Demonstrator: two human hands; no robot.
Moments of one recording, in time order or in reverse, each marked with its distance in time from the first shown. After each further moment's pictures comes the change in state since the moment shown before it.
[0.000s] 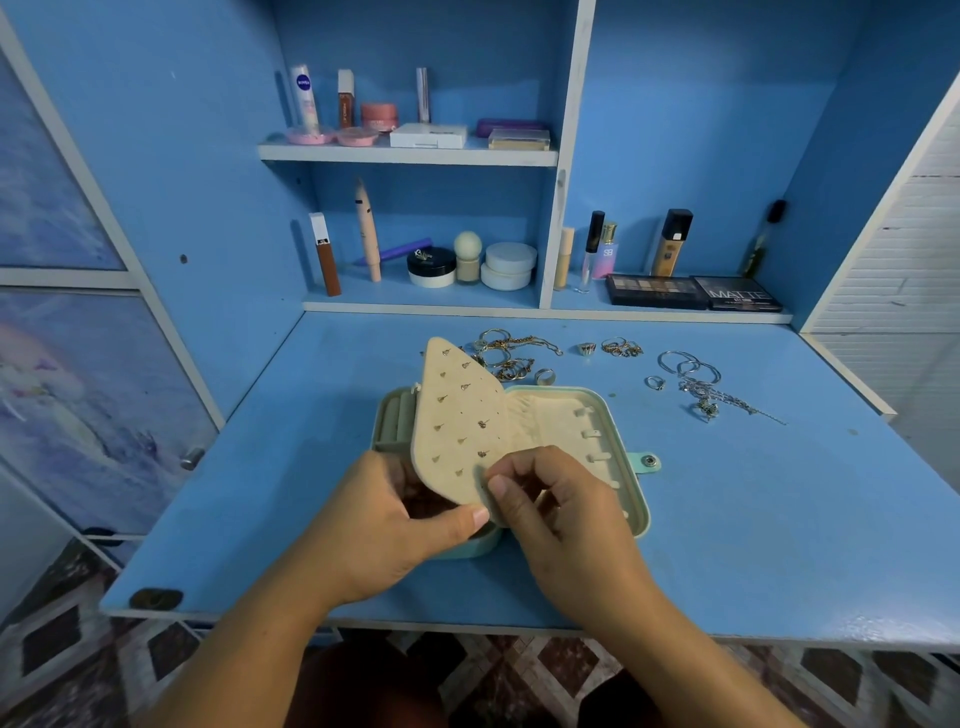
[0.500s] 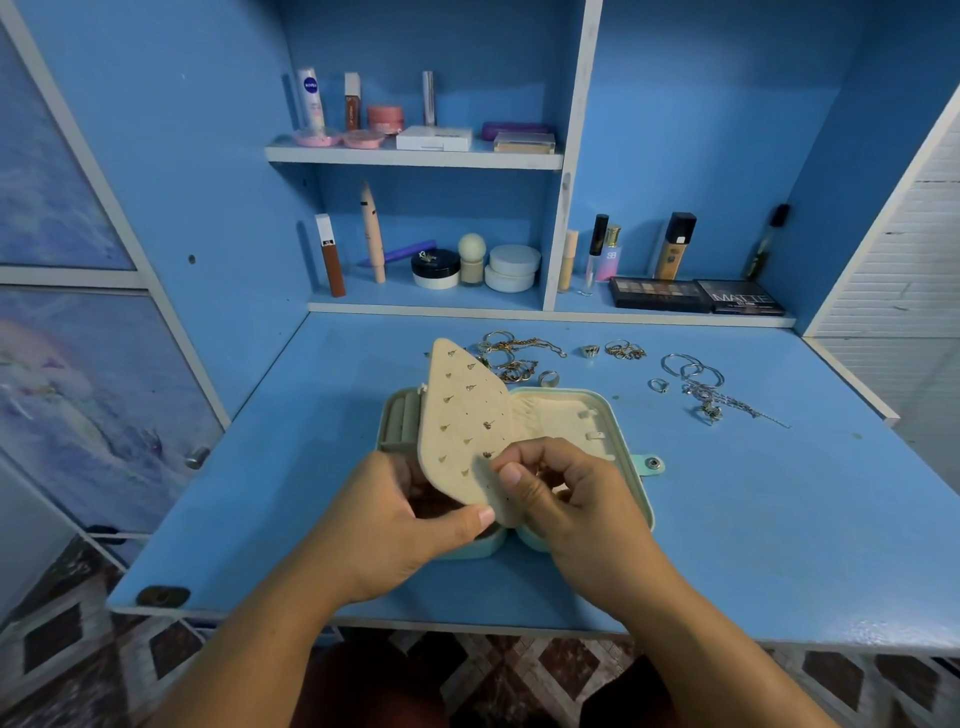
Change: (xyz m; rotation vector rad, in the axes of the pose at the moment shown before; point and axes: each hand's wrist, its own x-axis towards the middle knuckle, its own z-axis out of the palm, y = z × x) left_hand 0.000 -0.001 -0.001 -0.003 -0.005 -0.006; right_hand 0.011 0.001 -0.004 0.227 -0.075 0.166
